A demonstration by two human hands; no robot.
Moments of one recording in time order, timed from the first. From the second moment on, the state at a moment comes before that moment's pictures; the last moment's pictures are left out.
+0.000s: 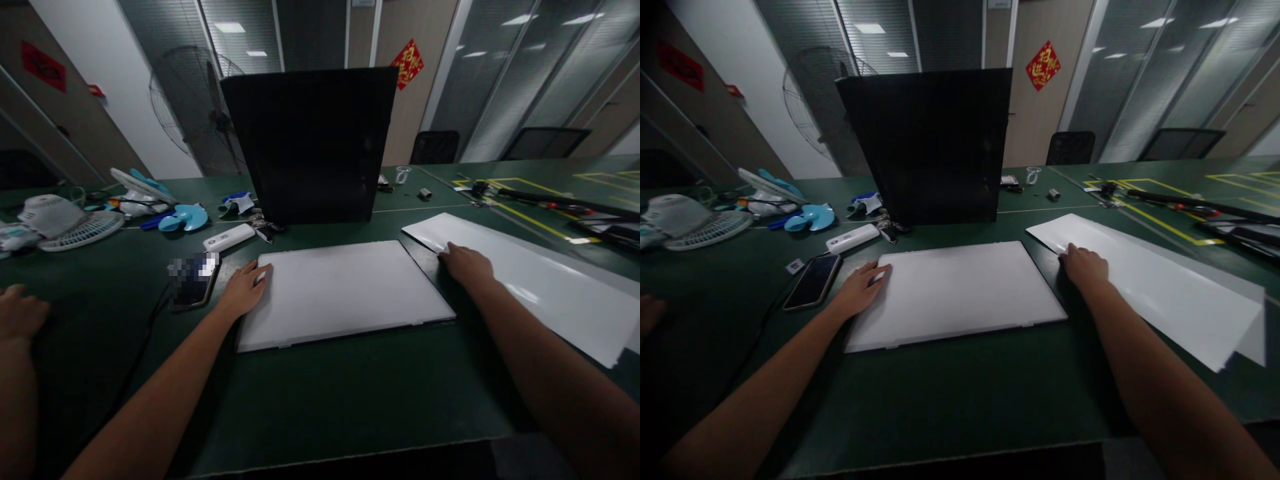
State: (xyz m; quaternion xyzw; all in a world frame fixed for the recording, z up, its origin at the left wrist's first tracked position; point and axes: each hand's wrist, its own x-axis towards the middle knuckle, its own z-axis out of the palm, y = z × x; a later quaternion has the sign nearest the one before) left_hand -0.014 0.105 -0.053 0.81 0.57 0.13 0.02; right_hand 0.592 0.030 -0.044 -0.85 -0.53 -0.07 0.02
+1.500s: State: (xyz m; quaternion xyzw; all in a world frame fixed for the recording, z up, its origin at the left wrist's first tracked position) left_hand -0.014 0.099 -0.051 0.80 0.57 0.16 0.02; right_hand 0.406 -0.022 -0.001 -0.49 -0.87 -0.05 0.08
